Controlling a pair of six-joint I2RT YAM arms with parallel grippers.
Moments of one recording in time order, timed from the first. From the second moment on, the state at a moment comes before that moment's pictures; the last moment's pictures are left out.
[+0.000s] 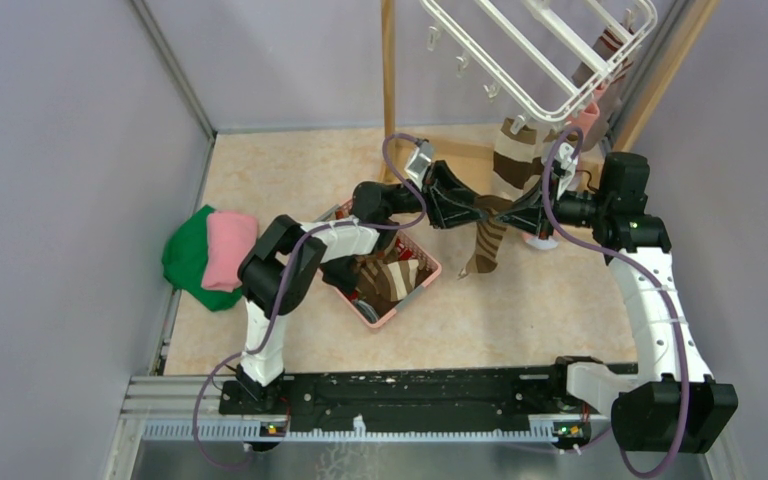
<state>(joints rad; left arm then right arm) -0.70 2.02 1.28 1.49 0.95 -0.86 -0.03 1.08 1.08 -0.52 -1.26 -0.38</state>
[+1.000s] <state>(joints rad) -0.64 1.73 0.95 1.49 0.97 -0.71 -0.05 1.06 1.47 -0.86 -1.12 -0.55</state>
